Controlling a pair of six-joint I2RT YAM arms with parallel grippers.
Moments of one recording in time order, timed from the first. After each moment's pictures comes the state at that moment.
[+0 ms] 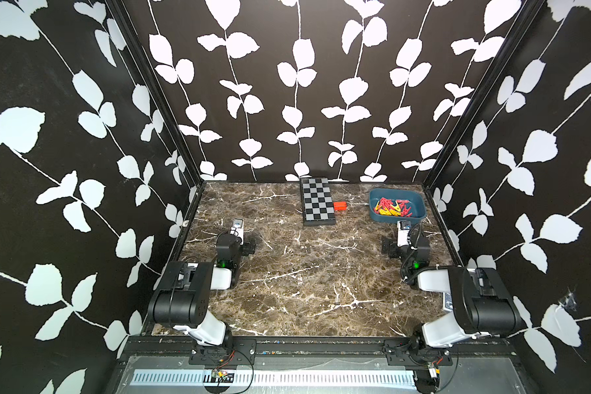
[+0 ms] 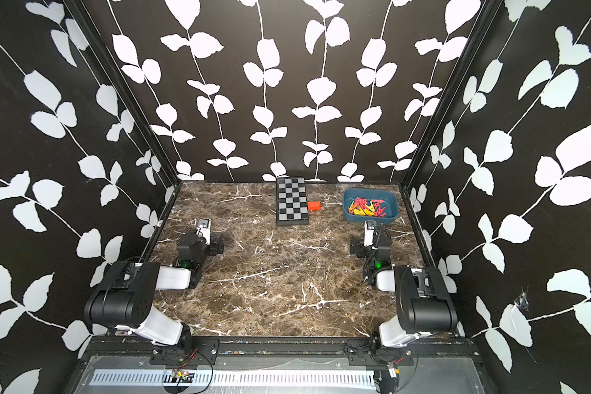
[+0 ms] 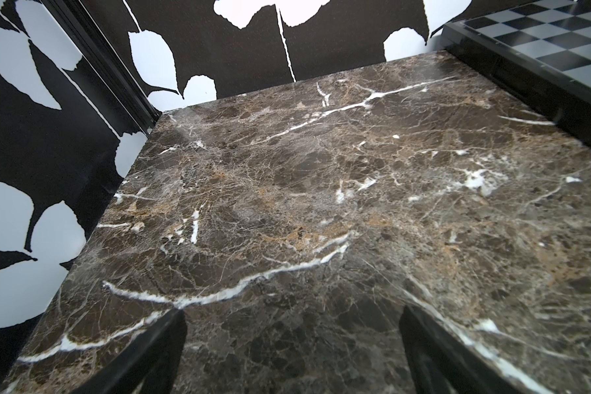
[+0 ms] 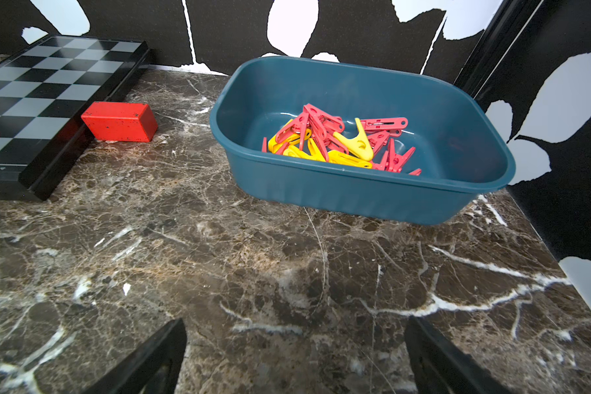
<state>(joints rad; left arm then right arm) -0.08 1.56 0.39 0.81 -0.09 0.18 -0.01 1.52 0.38 0.73 -0.04 -0.11</state>
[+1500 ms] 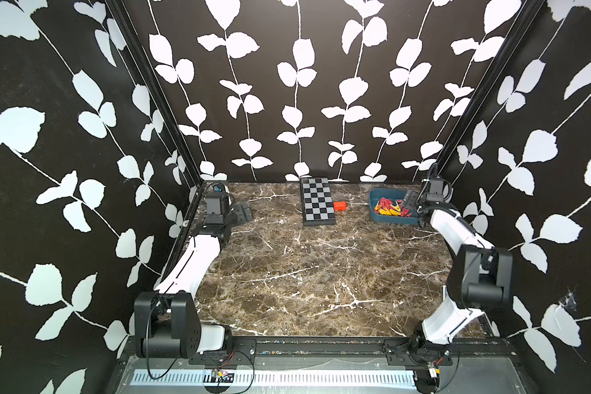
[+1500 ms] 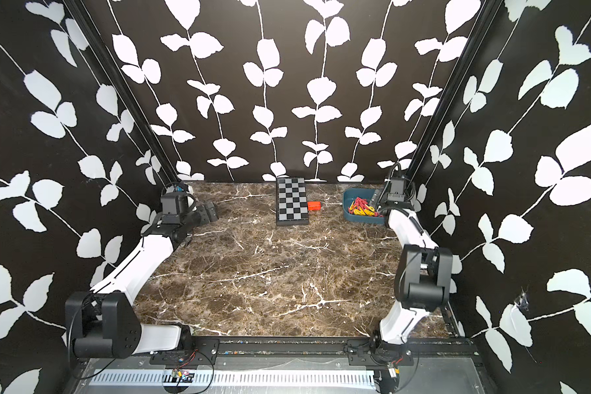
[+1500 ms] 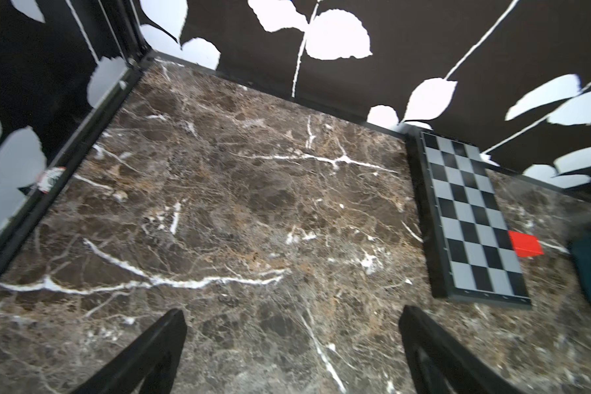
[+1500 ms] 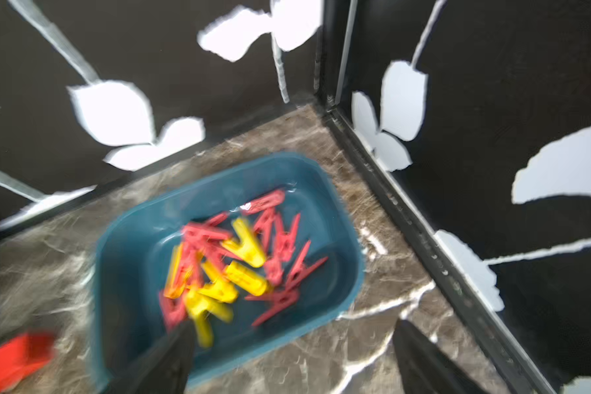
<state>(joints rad) -0.07 1.34 1.01 -0.26 0.02 -0.30 -0.13 1.78 1.40 -0.34 0.23 0.29</state>
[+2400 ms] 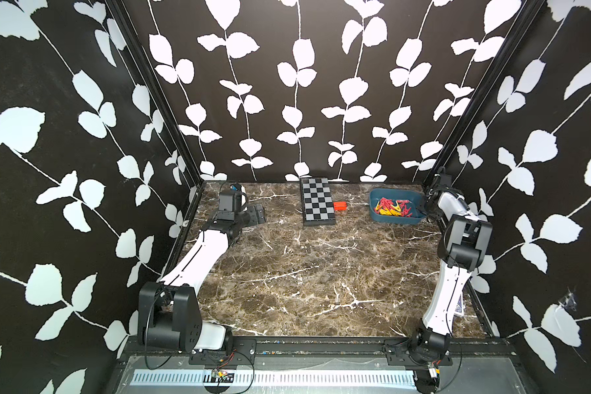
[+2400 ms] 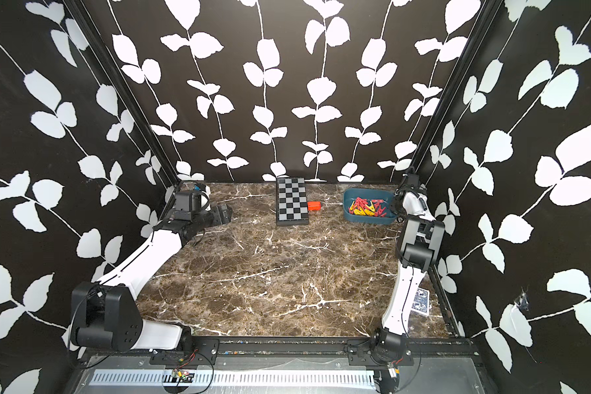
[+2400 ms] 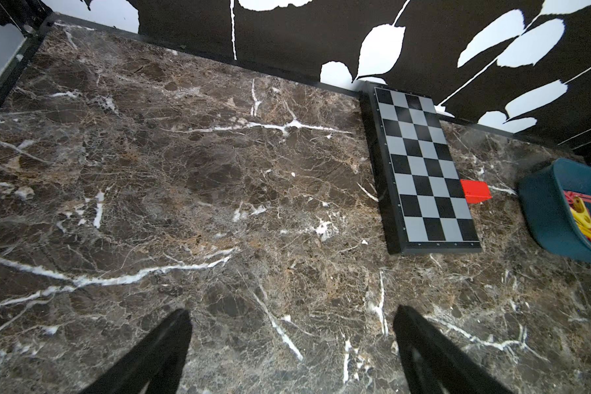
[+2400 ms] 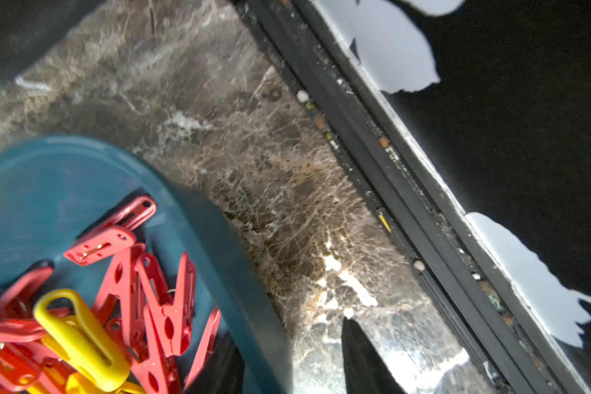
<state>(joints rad) -0.18 1.41 1.06 -0.32 0.07 -0.29 -0.29 2.30 1.94 -0.72 0.06 0.31</state>
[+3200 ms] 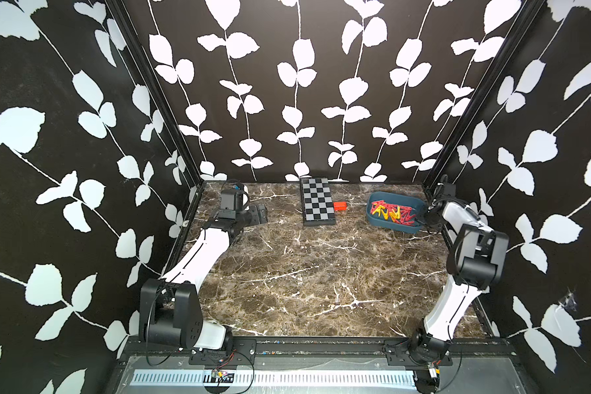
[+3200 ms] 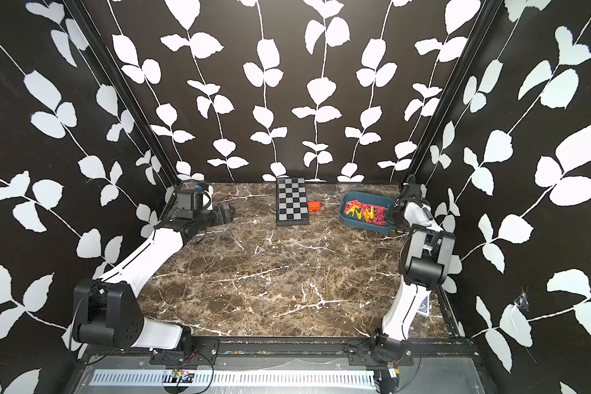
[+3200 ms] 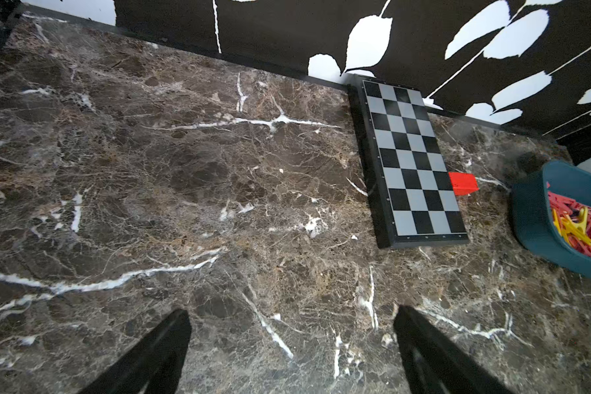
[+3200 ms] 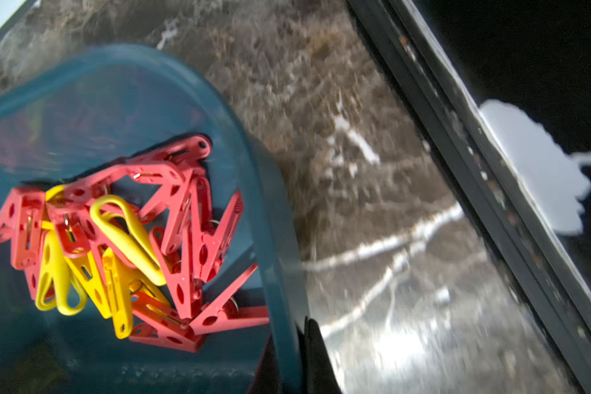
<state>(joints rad) -0.19 1.42 1.08 -0.33 0.12 -0.28 -0.28 1.91 1.45 -0.64 -0.05 0.30</state>
